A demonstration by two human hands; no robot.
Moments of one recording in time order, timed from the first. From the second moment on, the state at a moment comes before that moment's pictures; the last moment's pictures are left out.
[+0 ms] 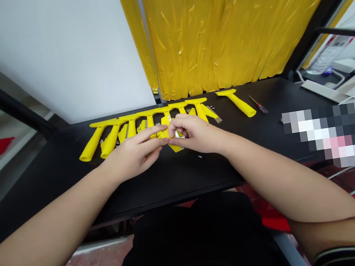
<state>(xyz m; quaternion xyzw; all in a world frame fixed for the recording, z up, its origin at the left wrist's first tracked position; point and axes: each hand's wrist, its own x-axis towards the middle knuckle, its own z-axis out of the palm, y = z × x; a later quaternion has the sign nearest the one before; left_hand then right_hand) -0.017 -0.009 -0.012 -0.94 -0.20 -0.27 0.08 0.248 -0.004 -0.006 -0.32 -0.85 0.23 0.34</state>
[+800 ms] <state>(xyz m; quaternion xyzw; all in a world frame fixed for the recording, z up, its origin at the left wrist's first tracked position) -0.020 -0.011 -0.008 -0.93 -0.24 -0.28 0.01 0.259 0.003 0.001 -0.43 -0.67 0.50 0.33</state>
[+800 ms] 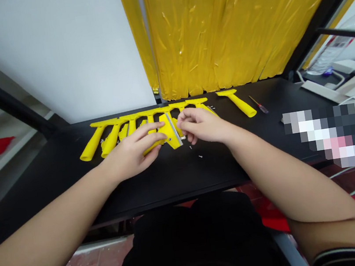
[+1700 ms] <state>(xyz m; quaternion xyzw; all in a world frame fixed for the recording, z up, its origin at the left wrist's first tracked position) -0.011 -0.001 0.007 -0.48 -0.30 -0.42 -0.71 0.251 -0.007 0.003 -0.36 -0.75 0.36 0.43</state>
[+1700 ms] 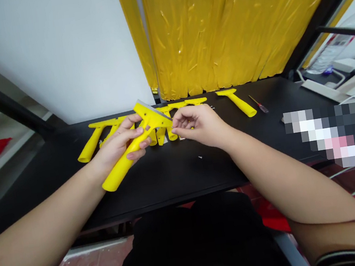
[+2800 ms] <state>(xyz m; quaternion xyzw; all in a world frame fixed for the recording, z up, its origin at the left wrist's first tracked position) -0.014 -0.005 0.008 -0.47 -0.26 -0.34 -0.77 0.265 0.006 0.004 -0.36 -0.68 0.51 0.38</state>
